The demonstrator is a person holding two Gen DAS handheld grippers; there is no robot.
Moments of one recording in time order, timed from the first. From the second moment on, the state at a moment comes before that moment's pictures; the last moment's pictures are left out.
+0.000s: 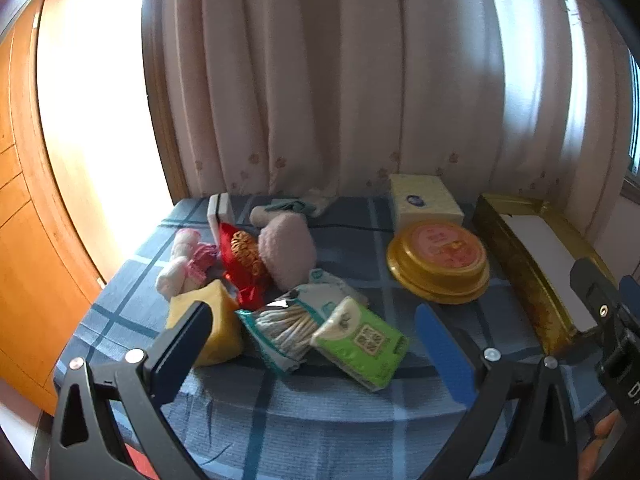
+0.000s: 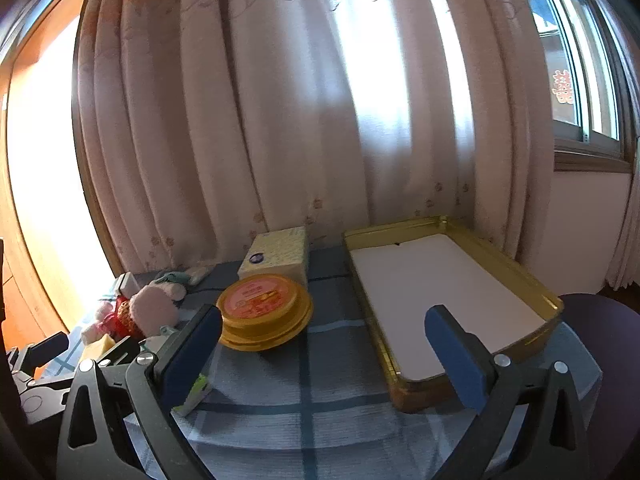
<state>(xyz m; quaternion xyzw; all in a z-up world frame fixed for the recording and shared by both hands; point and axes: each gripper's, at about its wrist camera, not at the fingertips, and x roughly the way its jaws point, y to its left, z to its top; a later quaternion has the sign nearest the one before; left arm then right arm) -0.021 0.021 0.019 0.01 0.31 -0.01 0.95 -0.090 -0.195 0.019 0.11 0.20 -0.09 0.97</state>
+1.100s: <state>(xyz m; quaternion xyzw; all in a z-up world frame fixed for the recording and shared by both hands) -0.003 0.151 -0.050 -0.02 0.40 0.07 0.91 -0.056 -0.122 -0.029 0.06 0.29 0.07 0.95</state>
